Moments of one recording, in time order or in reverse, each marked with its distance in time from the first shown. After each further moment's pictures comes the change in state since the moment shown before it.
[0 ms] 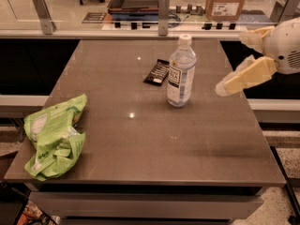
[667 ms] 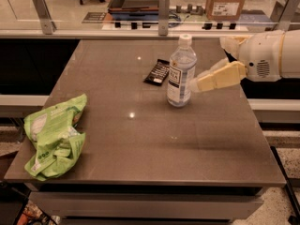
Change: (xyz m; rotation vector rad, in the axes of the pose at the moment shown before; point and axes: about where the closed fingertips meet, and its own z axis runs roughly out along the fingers) arm -0.018 0.008 0.041 0.018 -0.168 0.098
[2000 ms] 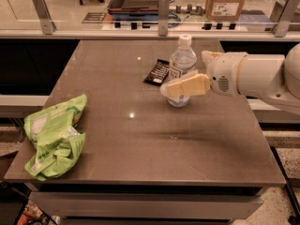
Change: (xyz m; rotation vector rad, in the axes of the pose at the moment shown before) arm 0.014 0.010 0.060 0.096 -0.063 0.115
